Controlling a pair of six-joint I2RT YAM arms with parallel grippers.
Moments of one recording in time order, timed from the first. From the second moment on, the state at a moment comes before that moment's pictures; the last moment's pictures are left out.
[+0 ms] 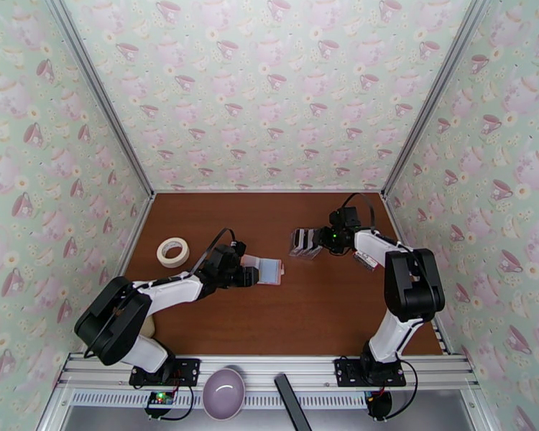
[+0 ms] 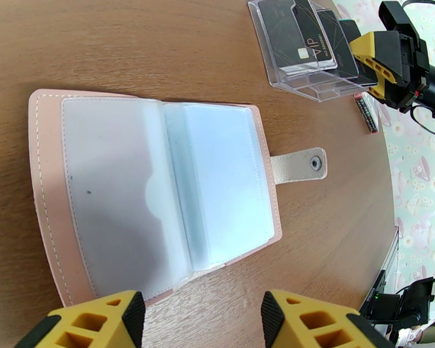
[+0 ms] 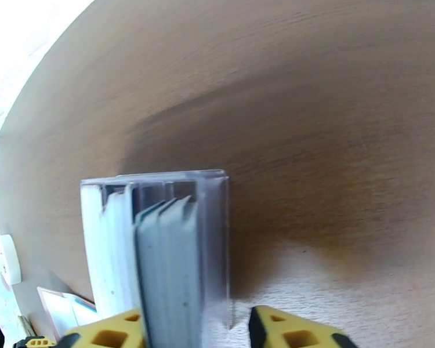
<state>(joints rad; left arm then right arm) -0.58 1.53 0.67 0.07 0.30 -0.60 0.12 1.79 1.13 -0.35 -0.34 0.44</state>
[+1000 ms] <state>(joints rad) -0.58 1.53 0.67 0.07 0.30 -0.60 0.17 1.78 1.19 -0.45 -0.21 0.41</state>
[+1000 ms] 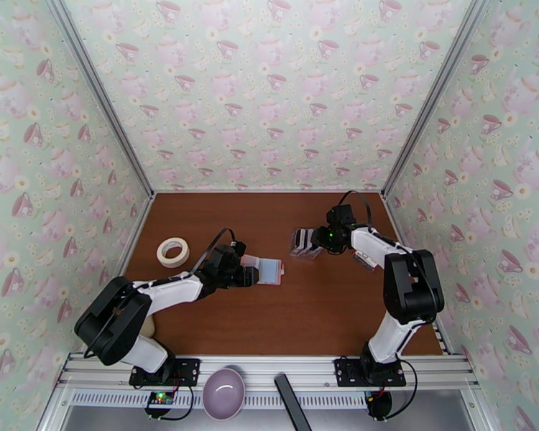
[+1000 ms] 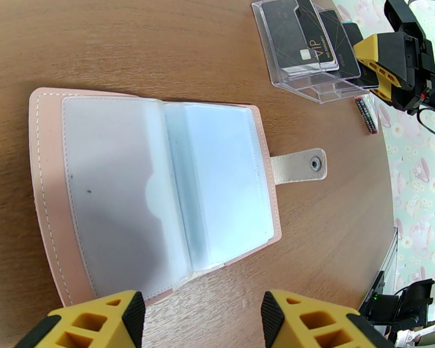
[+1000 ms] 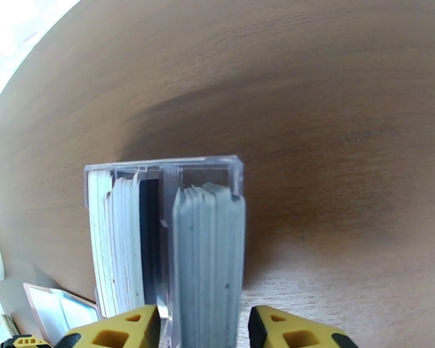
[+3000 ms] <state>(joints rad) -0.58 1.53 0.67 0.07 0.30 -0.61 0.18 1.75 1.19 -0.54 -0.13 0.38</state>
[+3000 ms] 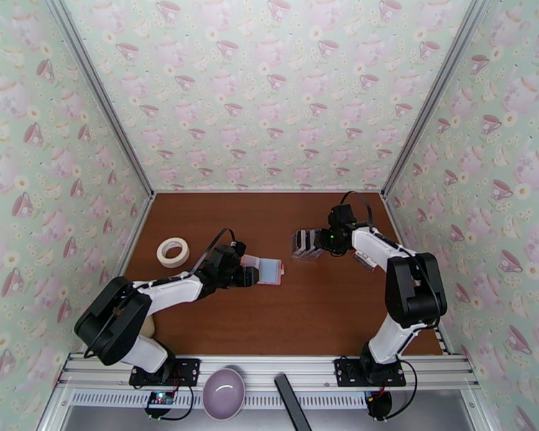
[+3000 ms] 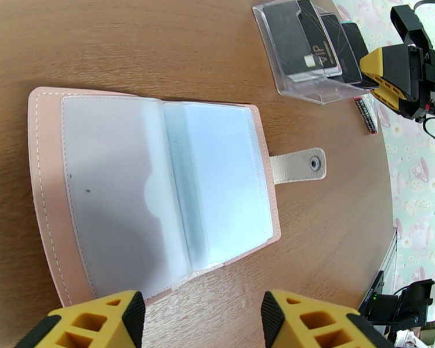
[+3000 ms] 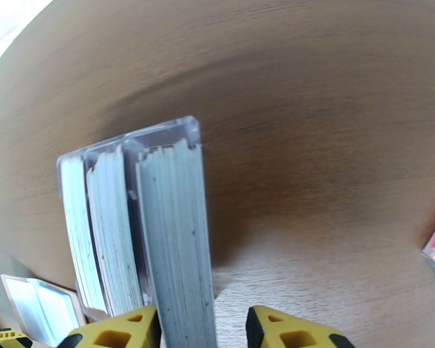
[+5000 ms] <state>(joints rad) -0.59 1.55 0.71 0.06 0.30 -0.61 0.37 1.80 1.34 -0.71 0.33 0.25</state>
